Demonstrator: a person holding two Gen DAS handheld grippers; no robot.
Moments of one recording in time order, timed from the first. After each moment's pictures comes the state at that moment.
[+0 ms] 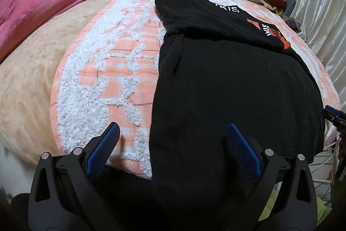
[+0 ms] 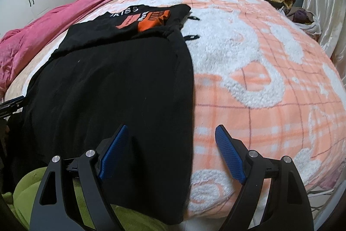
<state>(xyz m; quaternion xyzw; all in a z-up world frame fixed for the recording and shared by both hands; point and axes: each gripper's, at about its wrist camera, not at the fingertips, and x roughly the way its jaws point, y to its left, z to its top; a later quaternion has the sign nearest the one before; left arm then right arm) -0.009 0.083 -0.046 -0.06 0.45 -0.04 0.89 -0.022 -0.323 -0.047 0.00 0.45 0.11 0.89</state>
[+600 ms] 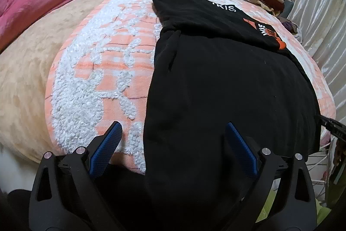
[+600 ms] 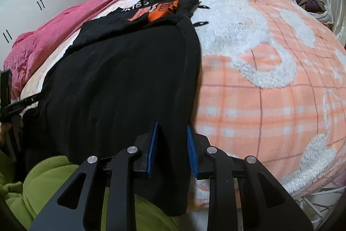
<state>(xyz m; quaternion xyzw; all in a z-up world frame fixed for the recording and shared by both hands) -0.014 0.084 -0.047 -0.07 0.46 -0.05 0.88 -0.034 -0.335 -0.055 0.04 0.47 0.16 0.87</state>
